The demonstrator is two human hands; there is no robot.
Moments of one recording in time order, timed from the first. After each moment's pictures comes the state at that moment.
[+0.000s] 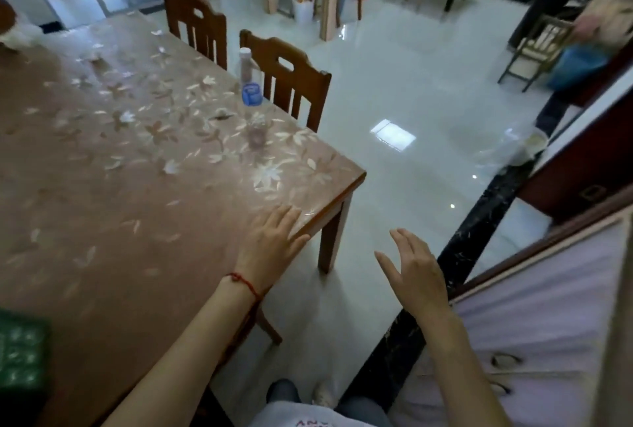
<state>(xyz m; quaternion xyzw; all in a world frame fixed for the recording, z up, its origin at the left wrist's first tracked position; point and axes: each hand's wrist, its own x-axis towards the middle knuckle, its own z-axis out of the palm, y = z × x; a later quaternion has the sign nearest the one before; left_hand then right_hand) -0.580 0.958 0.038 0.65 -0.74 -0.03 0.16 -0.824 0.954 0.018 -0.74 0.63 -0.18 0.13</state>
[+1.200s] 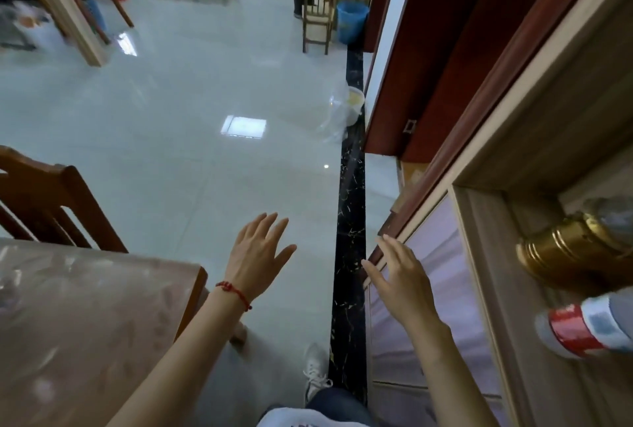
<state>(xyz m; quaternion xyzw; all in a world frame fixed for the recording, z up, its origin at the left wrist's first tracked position) -0.814 0.688 -0.007 0.41 -0.90 -0.11 0.11 -1.012 0.836 0.007 -0.51 0.83 -0.17 0.12</state>
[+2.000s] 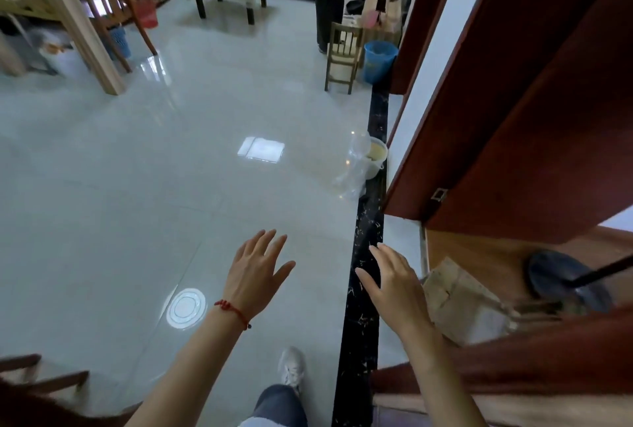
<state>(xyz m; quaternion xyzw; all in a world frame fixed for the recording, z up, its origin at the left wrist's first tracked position) -0.959 0.409 -0.005 0.46 -0.87 -0.12 0.09 -1.170 0.522 0.006 -0.56 0.80 -0.18 0.12</state>
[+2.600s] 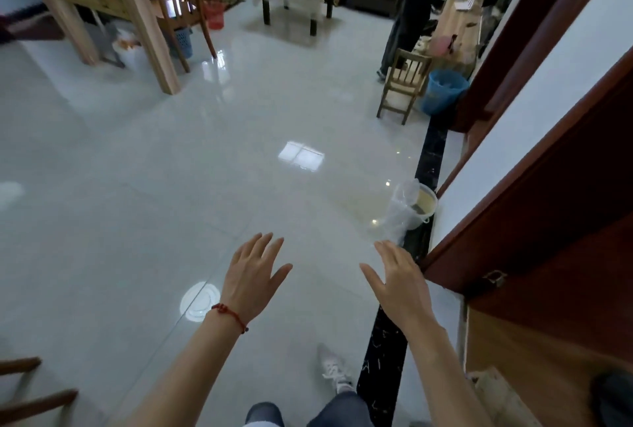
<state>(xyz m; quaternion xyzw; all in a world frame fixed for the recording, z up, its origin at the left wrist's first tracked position) -1.004 0.190 -0.007 0.57 -0.81 -0.11 0.13 -1.246 0.247 0.010 -0.64 0.74 -0.17 0.12</state>
